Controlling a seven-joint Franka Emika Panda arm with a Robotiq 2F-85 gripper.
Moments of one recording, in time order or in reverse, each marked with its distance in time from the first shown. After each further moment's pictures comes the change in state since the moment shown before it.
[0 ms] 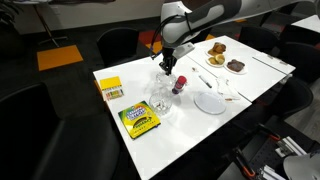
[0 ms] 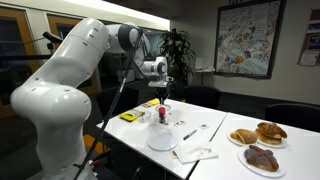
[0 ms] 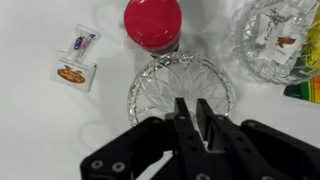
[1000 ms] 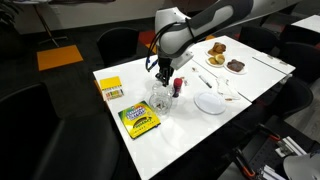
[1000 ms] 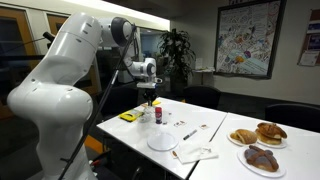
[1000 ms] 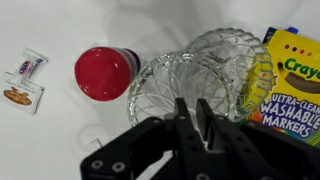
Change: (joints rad) arm 0.068 -0.102 0.046 -0.184 0.001 0.044 0.036
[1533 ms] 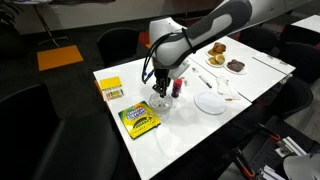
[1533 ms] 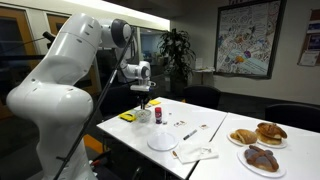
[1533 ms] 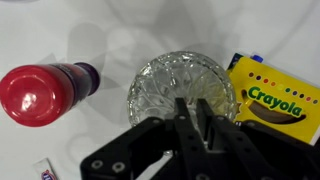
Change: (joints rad) arm 0.014 0.010 0.064 -0.047 0.001 0.004 -0.017
